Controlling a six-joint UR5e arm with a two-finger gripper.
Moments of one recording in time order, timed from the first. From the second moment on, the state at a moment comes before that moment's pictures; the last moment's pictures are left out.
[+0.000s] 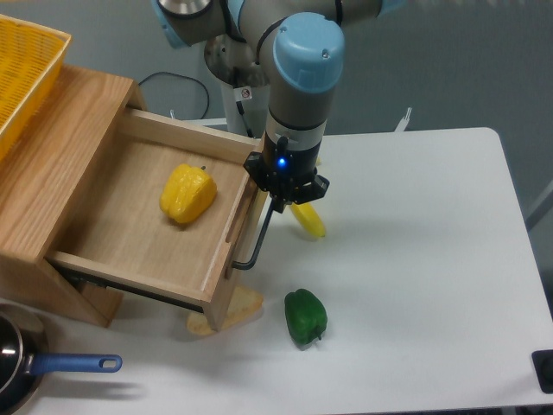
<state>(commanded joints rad) 2.45 -1.73 -1.55 -1.37 1.42 0.79</state>
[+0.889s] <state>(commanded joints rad) 2.28 -1.73 -1.55 -1.37 1.42 0.63</state>
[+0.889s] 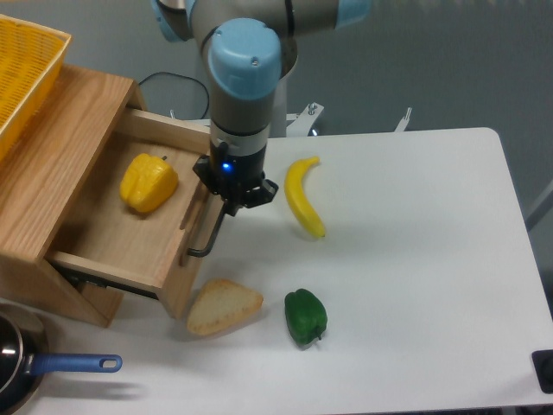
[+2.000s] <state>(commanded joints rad) 2.08 -1.72 -1.57 -1.37 1.38 0.45</state>
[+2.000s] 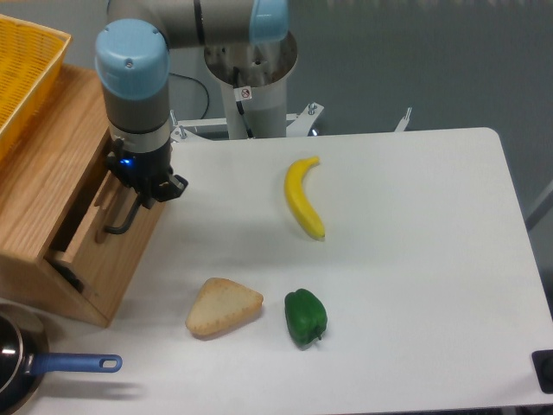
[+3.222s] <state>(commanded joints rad) 2.28 -1.70 -1.57 -1.36 1.48 0.56</state>
